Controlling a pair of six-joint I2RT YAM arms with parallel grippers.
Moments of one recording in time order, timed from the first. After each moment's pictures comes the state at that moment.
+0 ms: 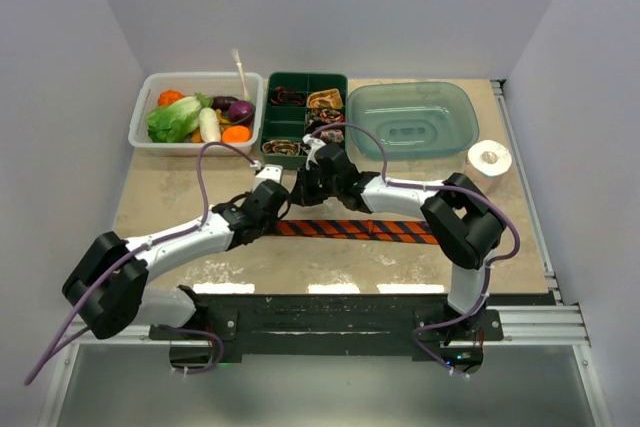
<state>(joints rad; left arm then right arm) -0.72 1.30 0.67 -0.33 -0.43 -0.49 0.79 1.88 1.14 0.15 -0.25 0.58</state>
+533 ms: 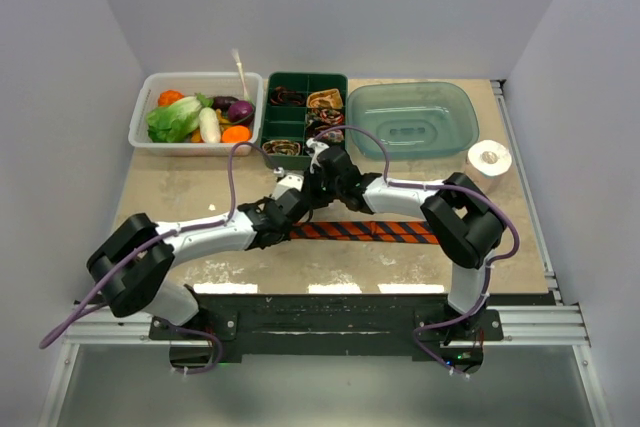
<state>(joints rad) -0.86 1.46 0.75 -0.36 -0.51 -0.50 0.77 1.88 1.10 0.10 -0.23 0.56</state>
